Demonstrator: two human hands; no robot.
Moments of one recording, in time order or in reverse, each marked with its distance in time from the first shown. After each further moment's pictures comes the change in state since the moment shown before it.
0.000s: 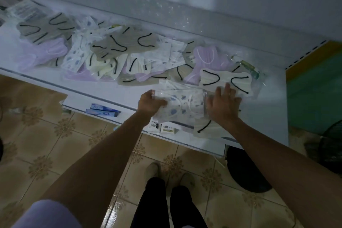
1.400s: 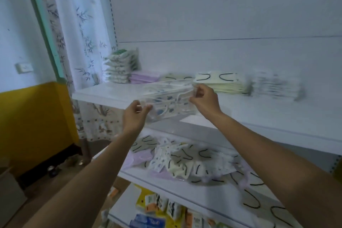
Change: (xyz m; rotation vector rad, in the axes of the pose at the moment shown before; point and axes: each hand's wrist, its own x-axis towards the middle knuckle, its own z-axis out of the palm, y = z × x) left_hand -0.176 0.159 -0.353 -0.182 0.545 0.800; right_hand -0.109 -0.297 -0.344 1.123 0.423 -0.520
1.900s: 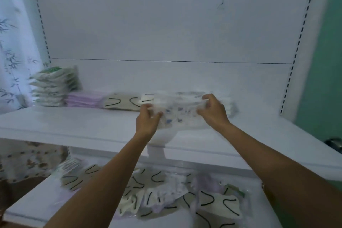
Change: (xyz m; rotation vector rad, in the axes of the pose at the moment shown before) left_hand -0.007 0.087 0.192 -0.049 -0.311 0.071; right_hand 0.030 0.053 -0.182 -0.258 0.221 0.107
